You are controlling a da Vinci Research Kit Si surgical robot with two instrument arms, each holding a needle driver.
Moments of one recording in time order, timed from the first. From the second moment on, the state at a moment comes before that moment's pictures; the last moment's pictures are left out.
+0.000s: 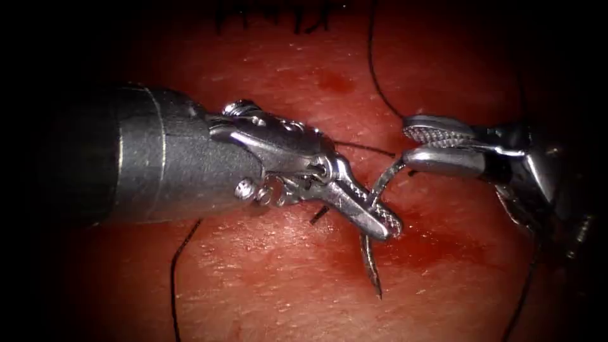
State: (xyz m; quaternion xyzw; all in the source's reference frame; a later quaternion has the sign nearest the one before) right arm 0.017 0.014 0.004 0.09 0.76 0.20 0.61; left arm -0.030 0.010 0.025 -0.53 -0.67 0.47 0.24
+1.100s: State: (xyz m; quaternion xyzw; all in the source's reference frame) right arm 0.016 0.014 -0.001 -0.10 0.55 0.23 0.80; left arm -0.034 0.013 0.024 -0.49 -0.28 0.74 0.38
